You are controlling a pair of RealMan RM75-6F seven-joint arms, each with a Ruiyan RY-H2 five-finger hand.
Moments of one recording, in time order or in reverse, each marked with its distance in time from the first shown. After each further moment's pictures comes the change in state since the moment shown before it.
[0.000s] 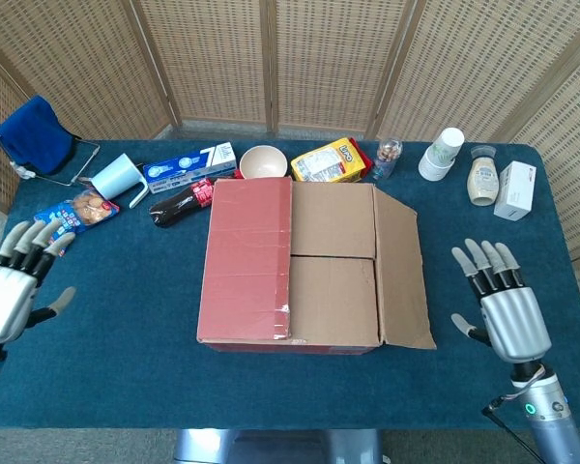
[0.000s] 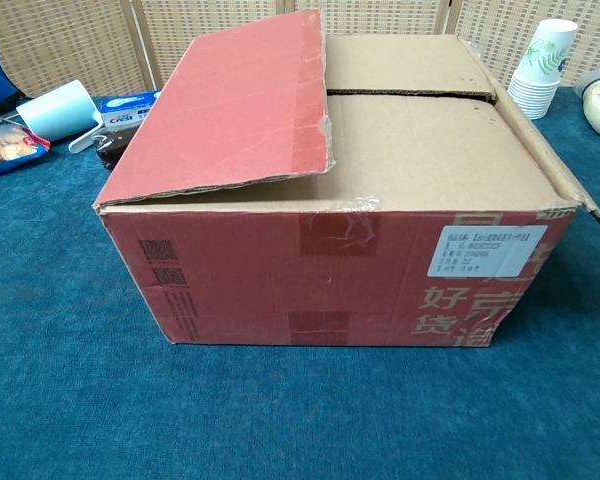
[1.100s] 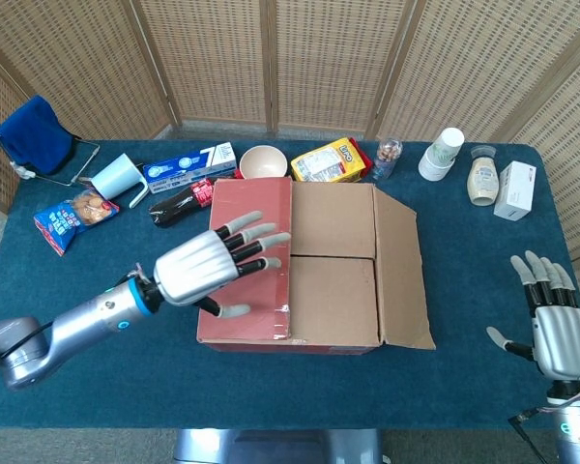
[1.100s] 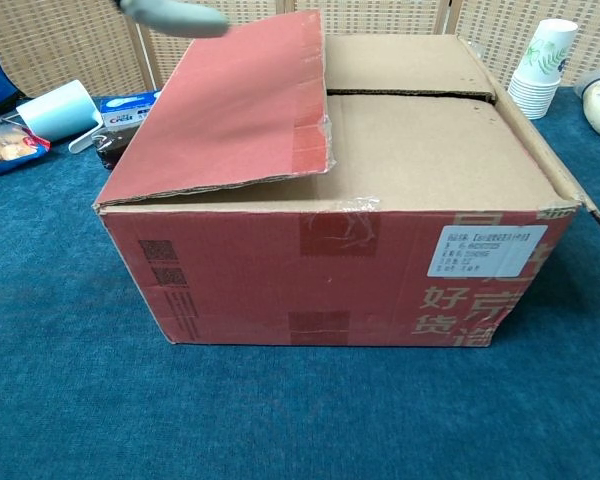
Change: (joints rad) left arm -0.638 0.045 -0.094 -0.195 0.171 -0.520 -0.076; right arm -0.113 0.045 0.008 -0.060 0.132 0.036 0.125
